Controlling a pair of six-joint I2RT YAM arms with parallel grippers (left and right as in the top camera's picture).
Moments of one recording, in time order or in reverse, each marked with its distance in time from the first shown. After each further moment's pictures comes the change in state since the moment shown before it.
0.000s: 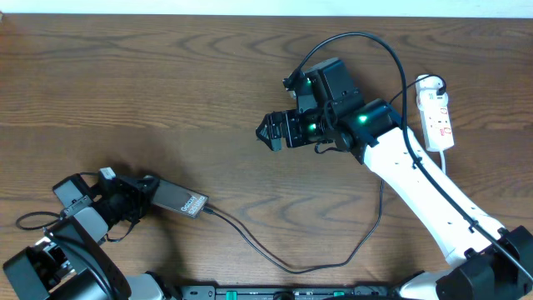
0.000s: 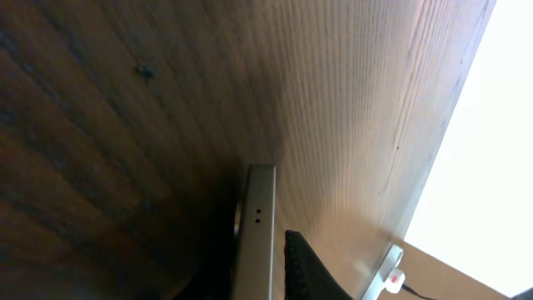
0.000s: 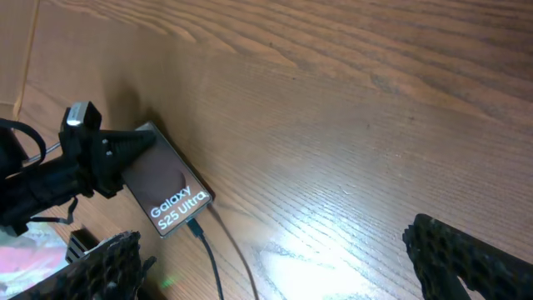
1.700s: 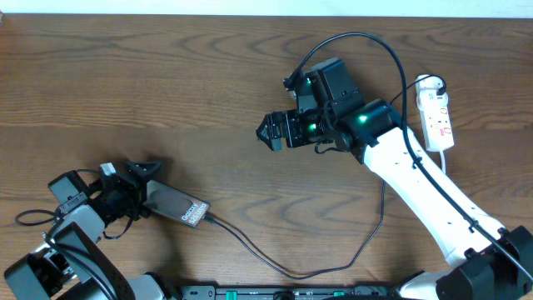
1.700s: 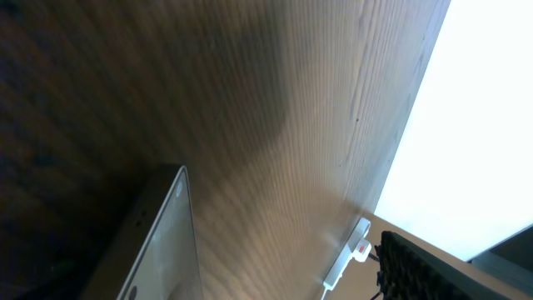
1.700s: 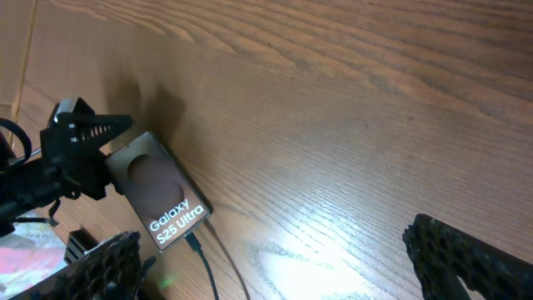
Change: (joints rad) left arm 0.000 -0.034 0.042 -0.102 0.098 -0.002; right arm 0.000 0.000 0.000 -0.002 0.003 0.000
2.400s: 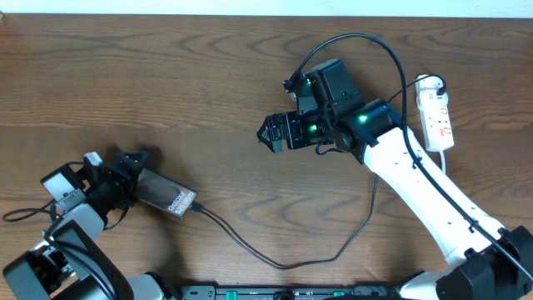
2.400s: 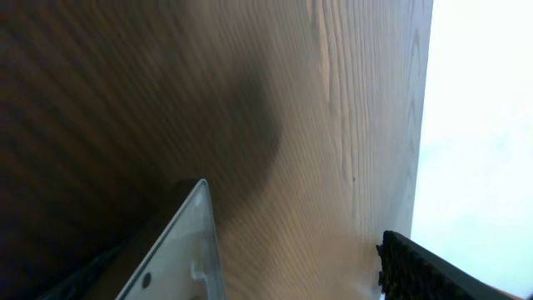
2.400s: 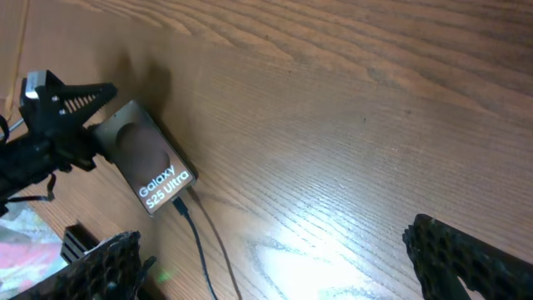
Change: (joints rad) left arm 0.000 0.011 0.010 0.212 -0.110 0.000; right arm 0.000 0.000 0.000 -0.018 0.000 -0.014
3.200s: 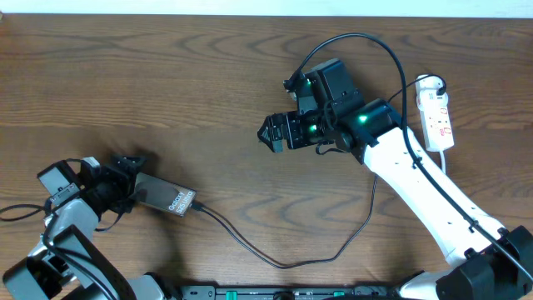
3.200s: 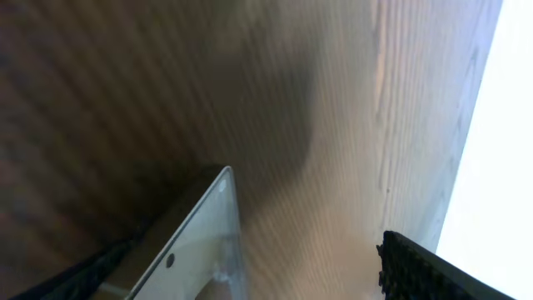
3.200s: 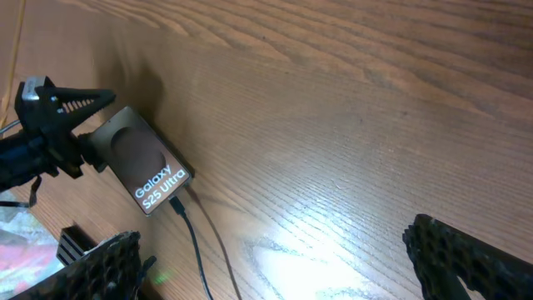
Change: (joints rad) left arm -0.002 -0.024 0.070 -0.242 -0.125 0.001; right arm 0.000 0.000 0.000 0.000 0.008 -0.001
